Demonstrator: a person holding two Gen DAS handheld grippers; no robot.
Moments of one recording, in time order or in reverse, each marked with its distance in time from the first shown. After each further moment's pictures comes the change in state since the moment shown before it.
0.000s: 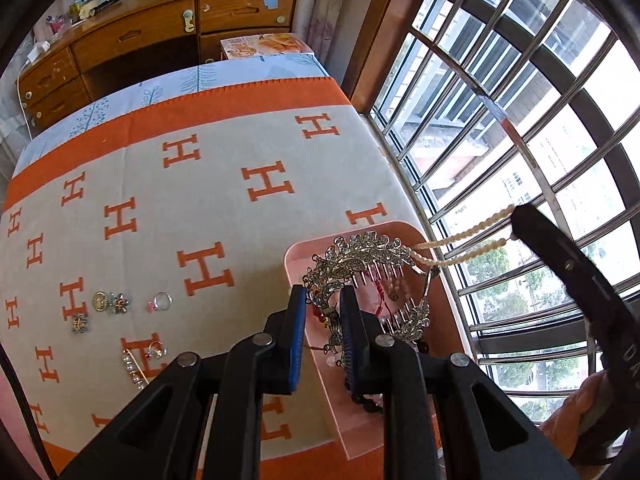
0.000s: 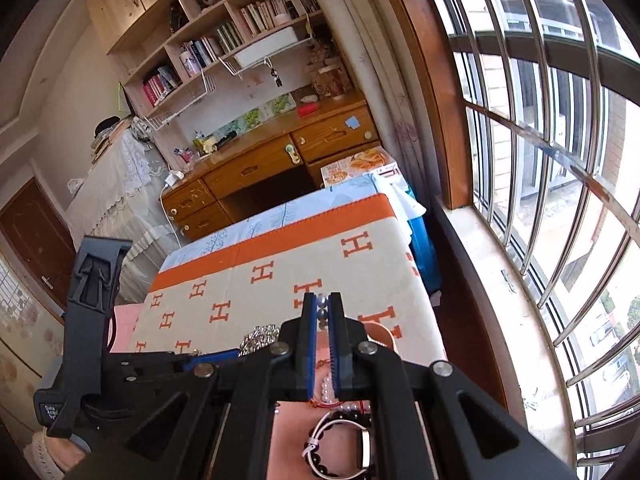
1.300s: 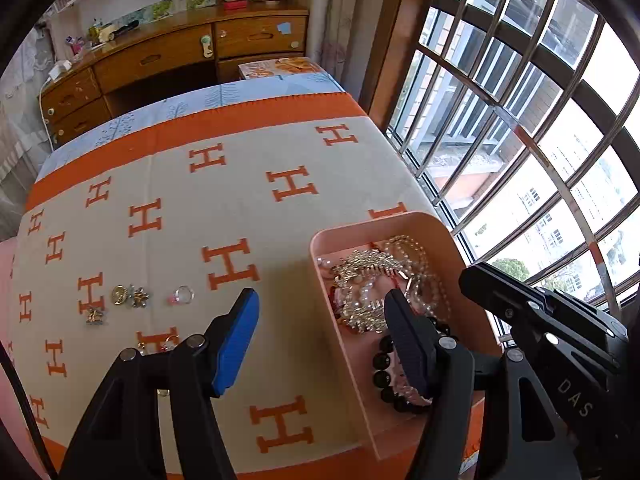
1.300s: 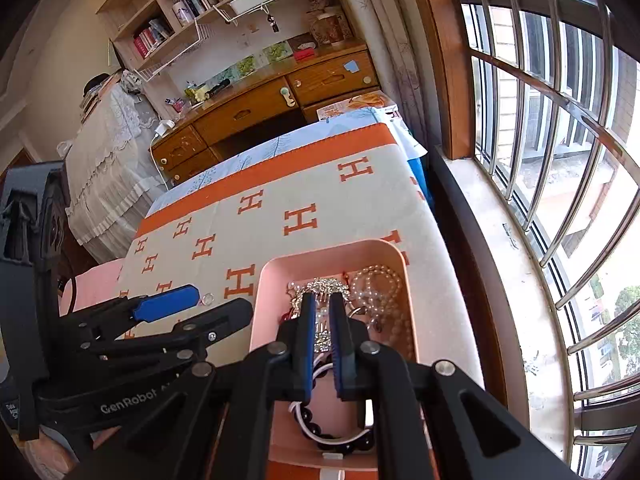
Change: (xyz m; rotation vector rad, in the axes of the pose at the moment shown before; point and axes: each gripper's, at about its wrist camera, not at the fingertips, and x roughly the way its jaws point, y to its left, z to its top) left arm -0.016 0.010 -0.035 0.021 -0.127 0.102; right arm 0.028 0.009 -0.047 -0.027 0.160 -0.025
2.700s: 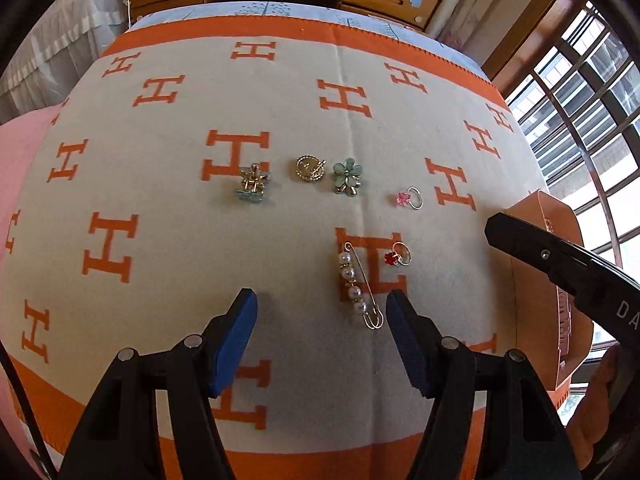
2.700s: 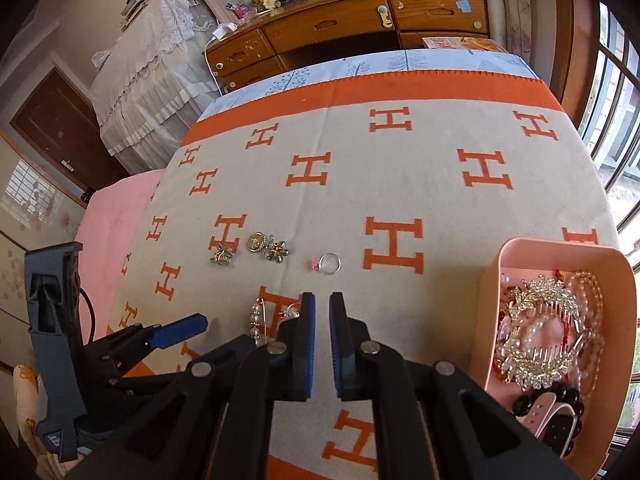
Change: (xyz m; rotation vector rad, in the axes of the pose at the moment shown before) left arm 0.025 0.168 -0.082 -0.314 0.129 0.054; right arm 0.107 0.132 -0.005 -0.185 0.282 0.128
